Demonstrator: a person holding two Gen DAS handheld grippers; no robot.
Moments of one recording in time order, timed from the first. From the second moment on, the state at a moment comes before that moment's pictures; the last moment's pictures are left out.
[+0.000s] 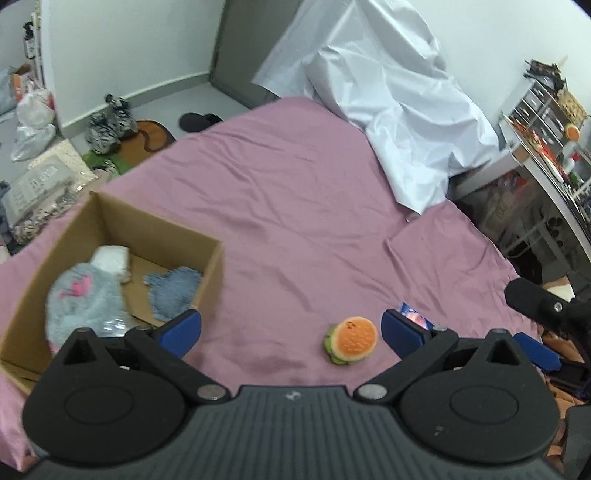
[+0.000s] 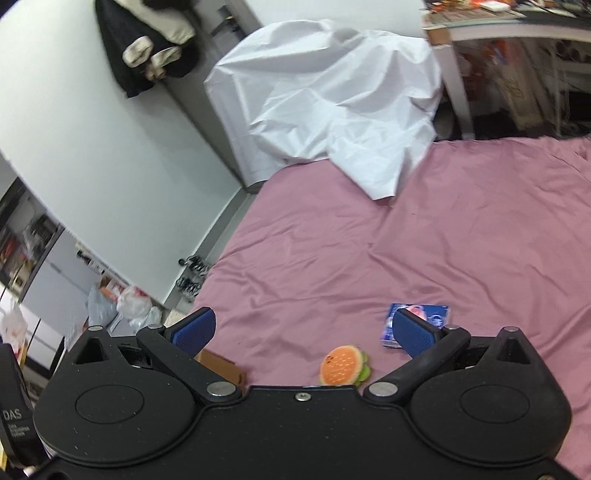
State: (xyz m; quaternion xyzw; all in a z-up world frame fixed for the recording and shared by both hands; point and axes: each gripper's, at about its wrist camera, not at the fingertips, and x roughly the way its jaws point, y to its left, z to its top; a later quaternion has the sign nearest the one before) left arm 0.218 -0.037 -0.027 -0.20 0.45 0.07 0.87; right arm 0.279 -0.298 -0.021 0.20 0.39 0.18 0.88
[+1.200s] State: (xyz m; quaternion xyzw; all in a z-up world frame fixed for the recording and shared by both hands) left arm 0.300 -0.109 -0.137 -0.23 0.52 0.05 0.82; right arm 0.335 -0.365 -0.168 0.38 0.51 0.01 0.77
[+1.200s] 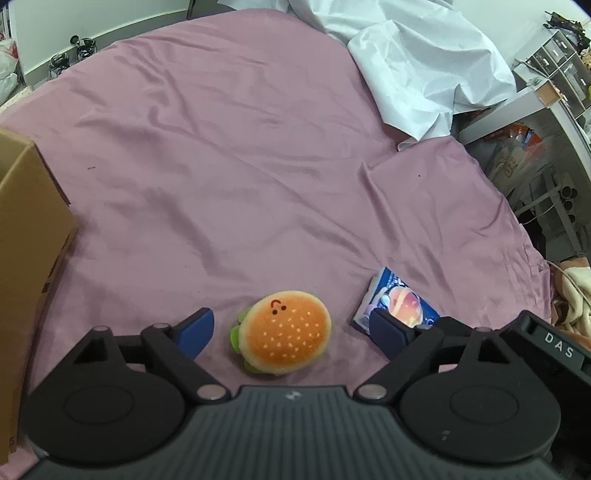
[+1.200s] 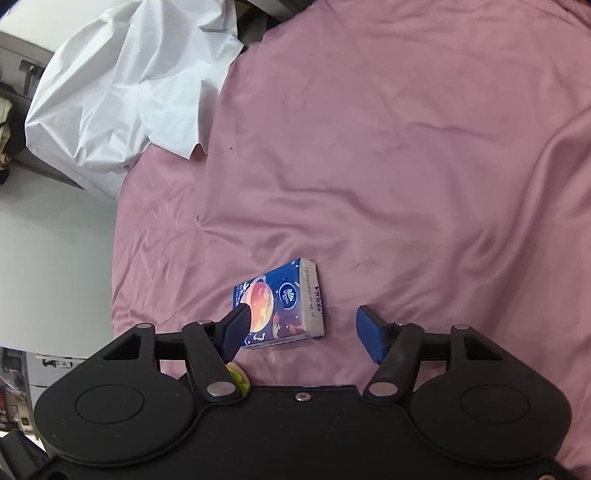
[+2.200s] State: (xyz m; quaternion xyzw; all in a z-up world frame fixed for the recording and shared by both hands) left arm 0.297 -0.087 -0.099 -0.23 0.50 0.06 0.83; right arm 0.338 -0.347 -0.161 0.40 0.48 0.05 0.78
